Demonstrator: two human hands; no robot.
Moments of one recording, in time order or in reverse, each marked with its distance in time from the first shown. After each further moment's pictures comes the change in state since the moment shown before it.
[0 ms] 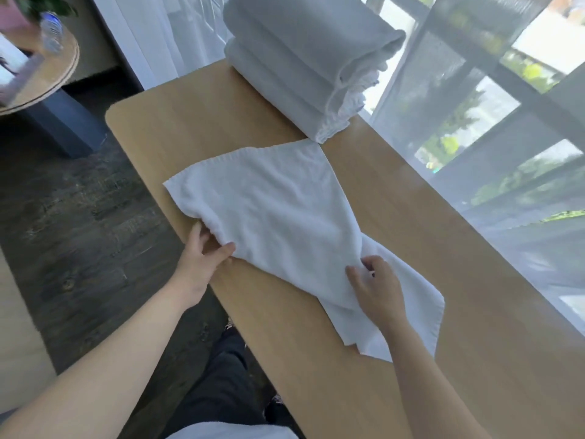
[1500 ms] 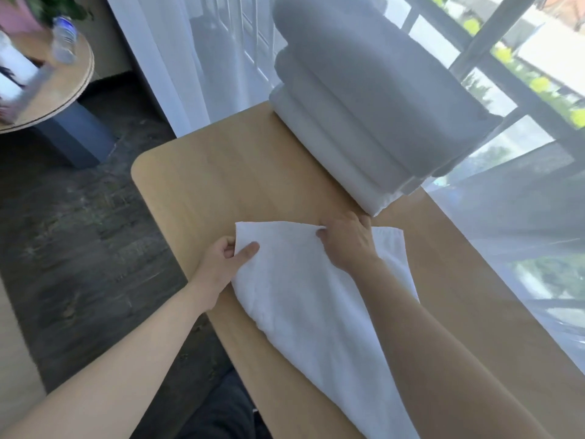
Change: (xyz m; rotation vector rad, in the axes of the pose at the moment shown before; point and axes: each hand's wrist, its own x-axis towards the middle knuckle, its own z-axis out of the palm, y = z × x) left_hand 0.153 0.090 -0.047 0.102 0.021 -0.177; right_hand 0.202 -0.239 0.088 -0.757 -0.114 -0.443
